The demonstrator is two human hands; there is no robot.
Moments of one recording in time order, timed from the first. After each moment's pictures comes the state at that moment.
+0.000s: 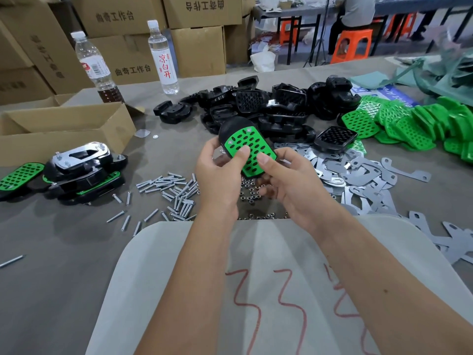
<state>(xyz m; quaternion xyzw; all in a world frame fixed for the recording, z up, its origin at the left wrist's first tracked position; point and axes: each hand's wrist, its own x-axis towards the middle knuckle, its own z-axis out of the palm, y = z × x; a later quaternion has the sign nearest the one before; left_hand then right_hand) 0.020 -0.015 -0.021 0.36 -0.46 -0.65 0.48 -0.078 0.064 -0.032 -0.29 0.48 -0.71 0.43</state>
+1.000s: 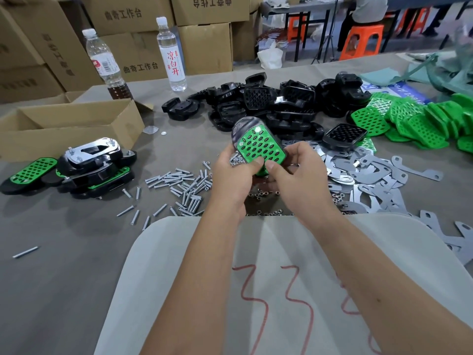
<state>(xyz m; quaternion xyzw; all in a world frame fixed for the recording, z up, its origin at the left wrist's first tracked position) 0.022 -0.017 -0.030 0.38 -0.50 -0.68 0.37 -0.072 0.054 -0.046 -0.32 0.67 -0.64 0.19</state>
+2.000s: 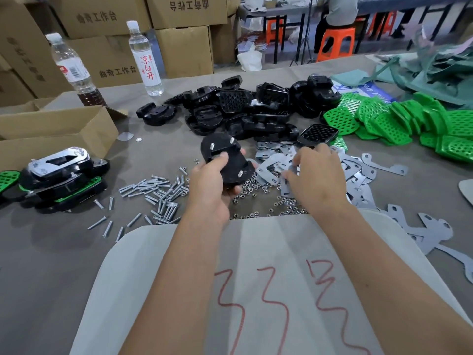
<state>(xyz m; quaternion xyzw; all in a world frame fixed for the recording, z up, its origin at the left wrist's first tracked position) 0.015 -0.002 -0.016 0.37 -0.38 -0.75 0.40 -0.128 0.087 -0.034 -0.36 0.90 -0.23 -0.04</state>
